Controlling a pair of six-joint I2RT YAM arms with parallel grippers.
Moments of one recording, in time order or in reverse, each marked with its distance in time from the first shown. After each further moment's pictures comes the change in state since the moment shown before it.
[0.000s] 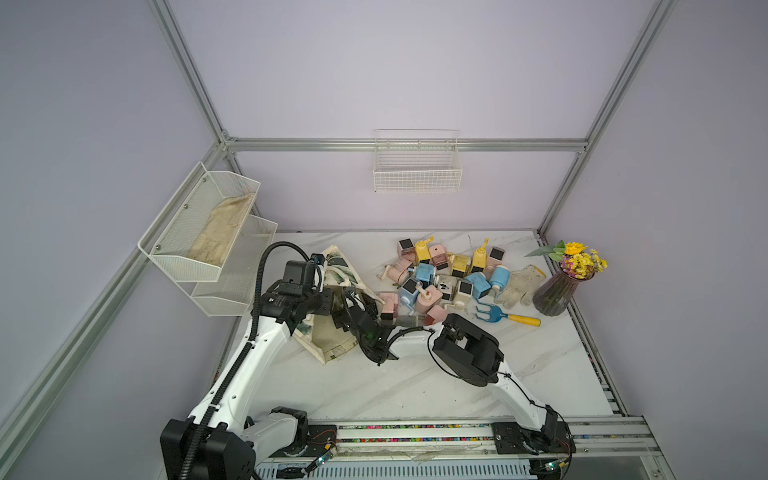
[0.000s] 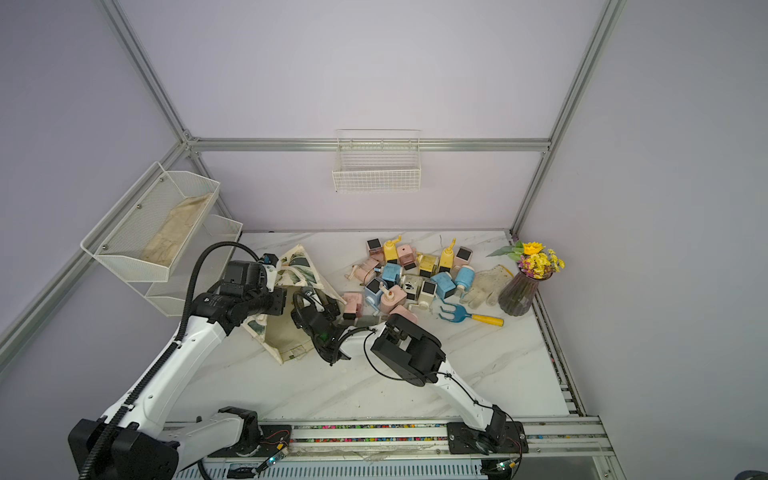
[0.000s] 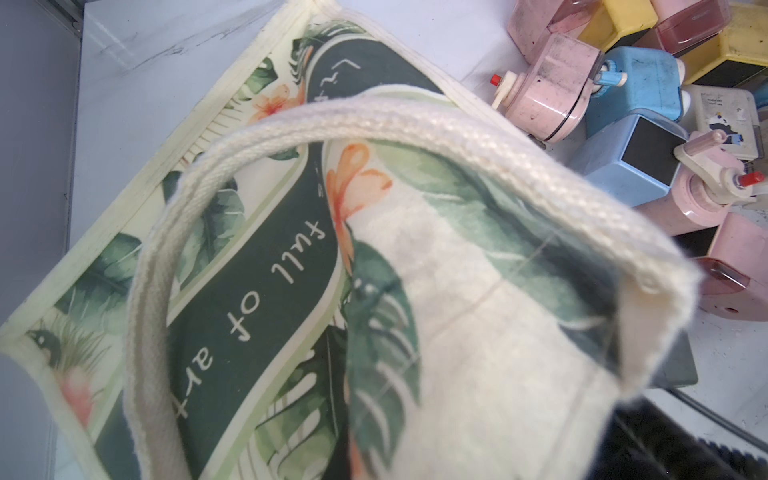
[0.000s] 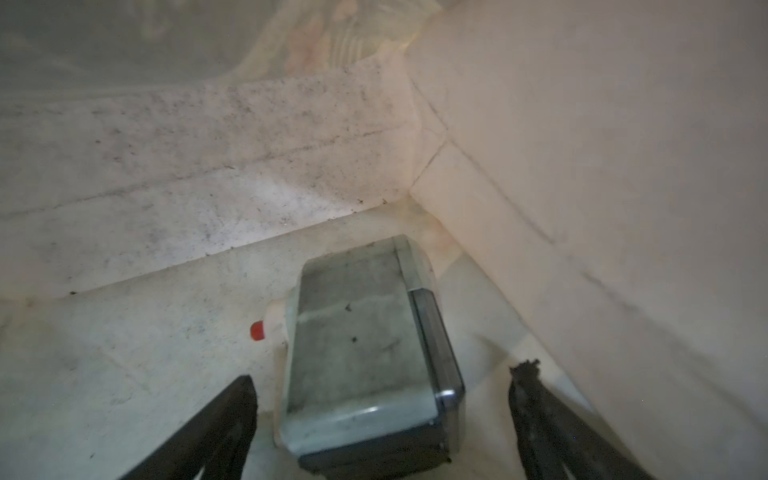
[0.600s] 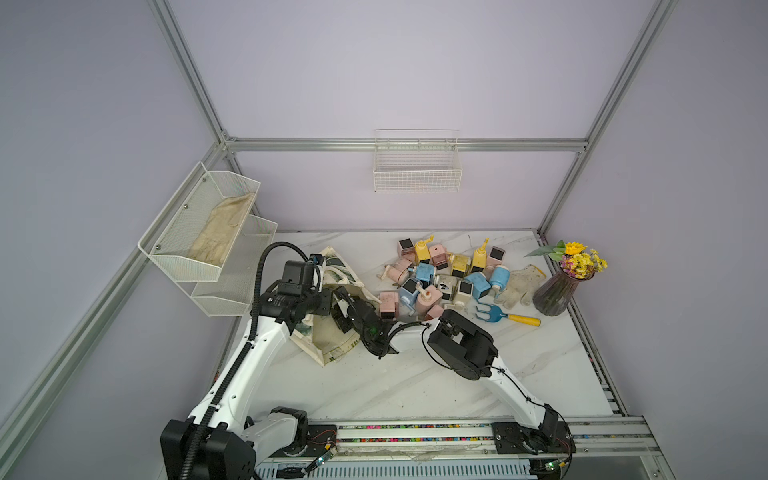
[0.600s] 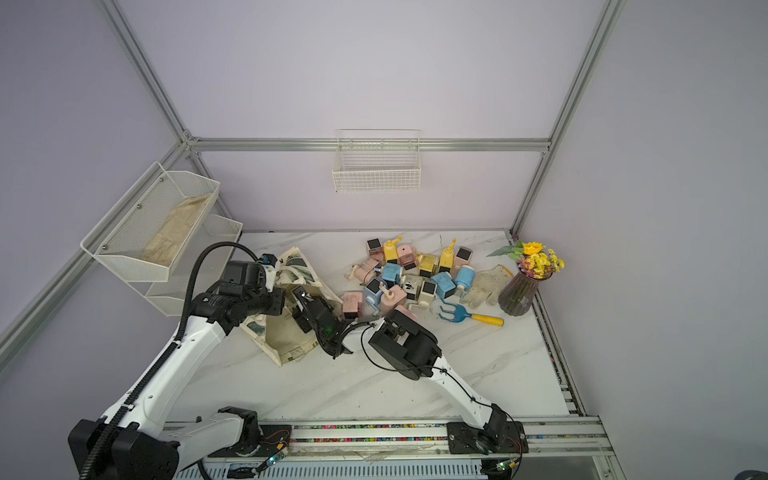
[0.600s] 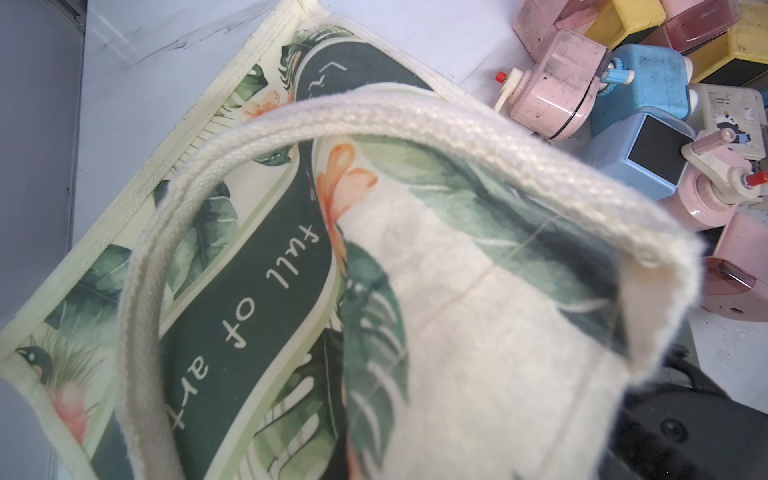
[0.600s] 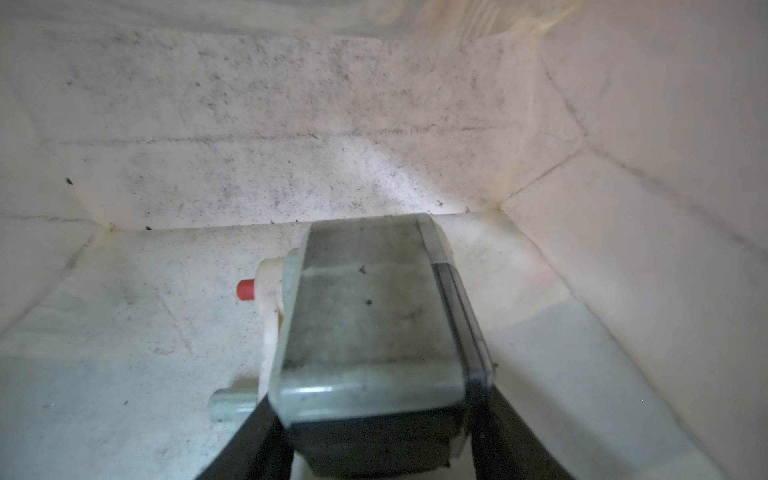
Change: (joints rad) left arm 0.007 0.000 0.000 -0.009 -0.001 0.000; right arm -0.035 0.060 0.024 0.090 -0.312 -0.153
